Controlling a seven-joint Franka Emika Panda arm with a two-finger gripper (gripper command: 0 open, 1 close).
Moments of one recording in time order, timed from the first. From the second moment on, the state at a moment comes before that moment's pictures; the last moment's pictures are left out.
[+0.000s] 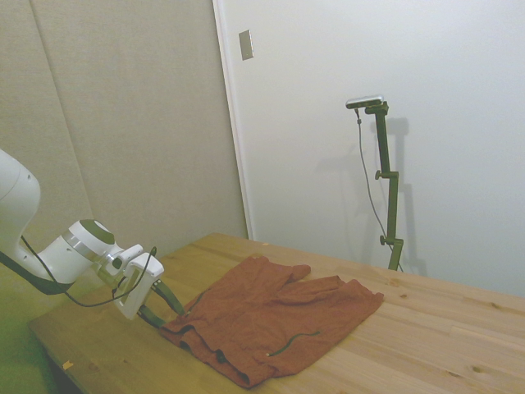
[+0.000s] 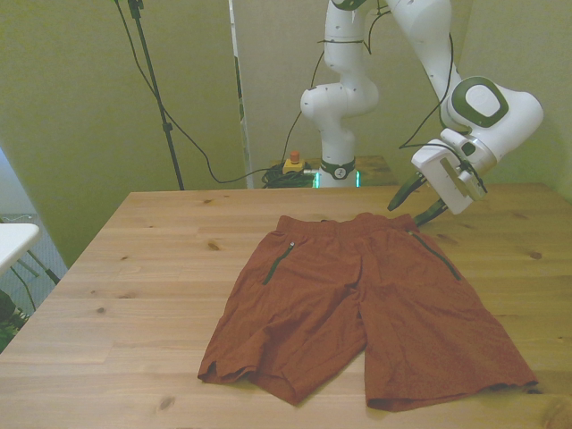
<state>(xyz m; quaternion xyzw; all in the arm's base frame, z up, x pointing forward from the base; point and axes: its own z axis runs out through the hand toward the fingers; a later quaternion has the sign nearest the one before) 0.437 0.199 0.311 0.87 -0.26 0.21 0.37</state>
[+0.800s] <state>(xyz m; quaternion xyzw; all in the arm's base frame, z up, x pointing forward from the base) 0.437 0.205 0.294 0.88 -0.24 0.20 0.36</state>
